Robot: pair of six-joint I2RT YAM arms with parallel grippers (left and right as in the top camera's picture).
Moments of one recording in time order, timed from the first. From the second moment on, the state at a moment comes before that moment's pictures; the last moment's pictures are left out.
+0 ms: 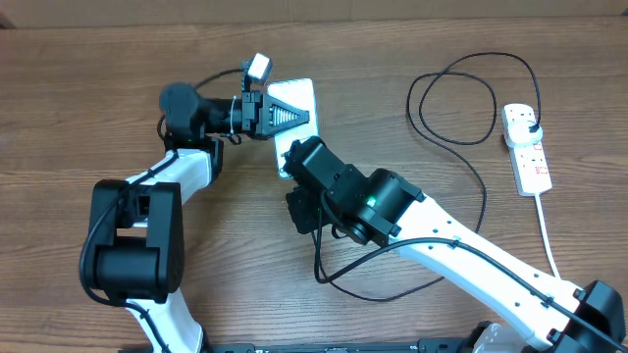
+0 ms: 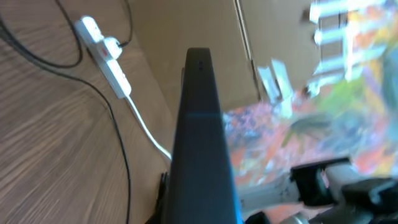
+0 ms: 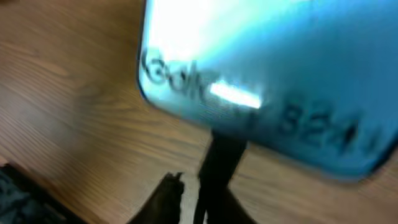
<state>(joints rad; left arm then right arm) -0.10 1.95 1.06 1.28 1.54 -1.59 0.88 1.57 1.41 -0.88 -0.01 0.48</state>
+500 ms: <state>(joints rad) -0.25 1.95 1.05 1.20 1.48 -1.57 0.84 1.45 1.66 -1.11 -0.04 0.69</state>
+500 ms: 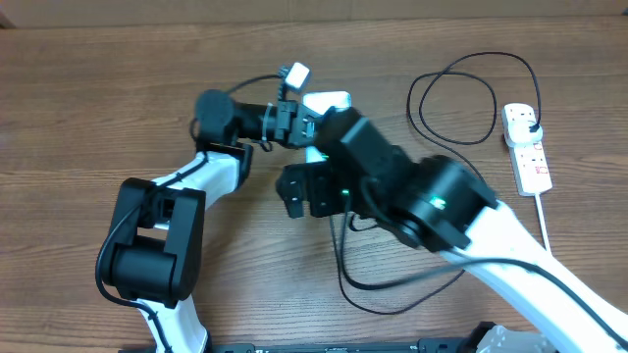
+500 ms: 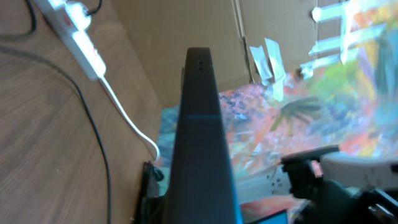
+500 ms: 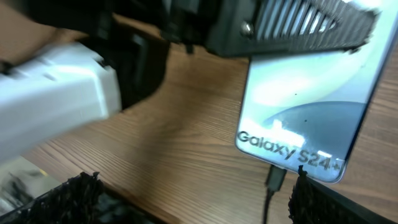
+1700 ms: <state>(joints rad) -0.37 2.03 1.51 -0.79 0.77 -0.26 0.84 1.21 1.67 -1.28 0.25 0.80</state>
